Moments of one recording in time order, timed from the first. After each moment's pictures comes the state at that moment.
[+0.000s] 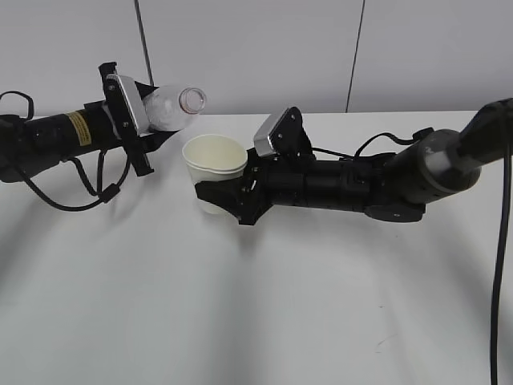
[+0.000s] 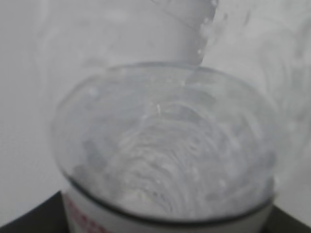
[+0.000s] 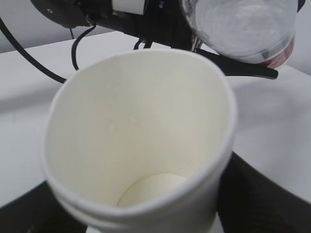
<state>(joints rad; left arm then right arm) -0.06 2.27 -1.37 1.00 -0.92 0.39 0.32 2.26 -1.25 -1.00 -0.95 0.56</state>
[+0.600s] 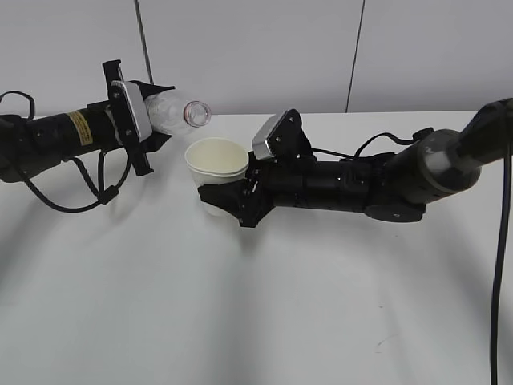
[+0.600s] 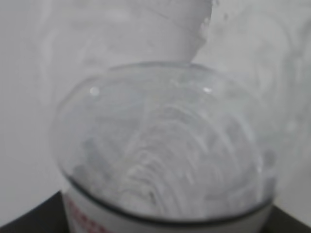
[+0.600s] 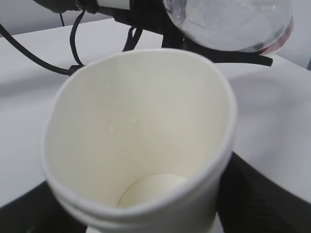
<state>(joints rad) -0.07 2.27 -1.37 1.00 -0.93 0.51 0.32 2.26 -1.25 -1.00 -0.91 0.53</state>
